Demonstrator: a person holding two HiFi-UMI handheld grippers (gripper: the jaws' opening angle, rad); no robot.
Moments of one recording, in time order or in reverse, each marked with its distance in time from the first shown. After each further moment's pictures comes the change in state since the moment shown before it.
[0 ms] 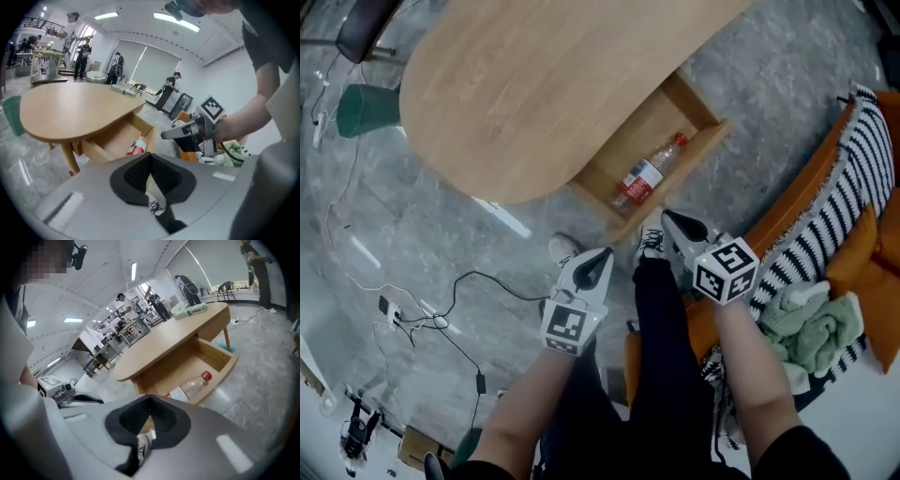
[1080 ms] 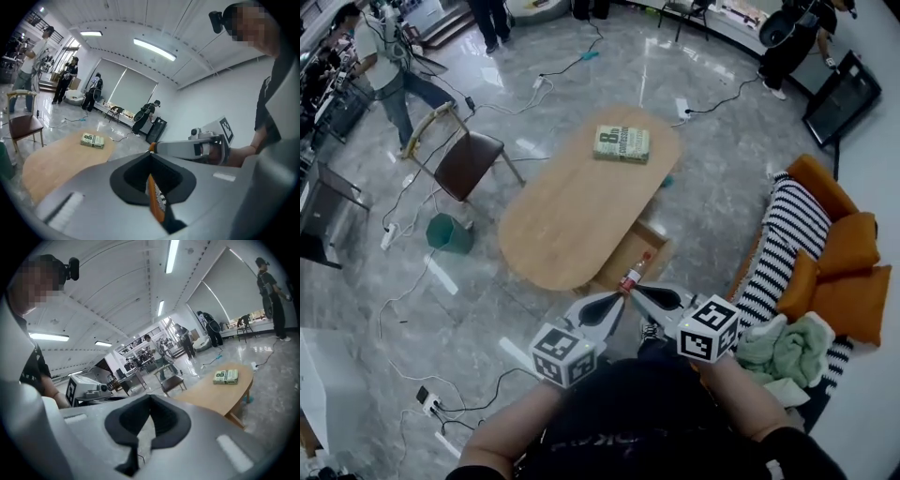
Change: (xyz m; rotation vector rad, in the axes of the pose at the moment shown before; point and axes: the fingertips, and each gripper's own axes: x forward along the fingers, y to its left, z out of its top) left arm -0.268 -0.208 0.367 0.091 -0.201 -0.236; right arm -0.315 0.349 0.254 -0.152 -0.364 0.195
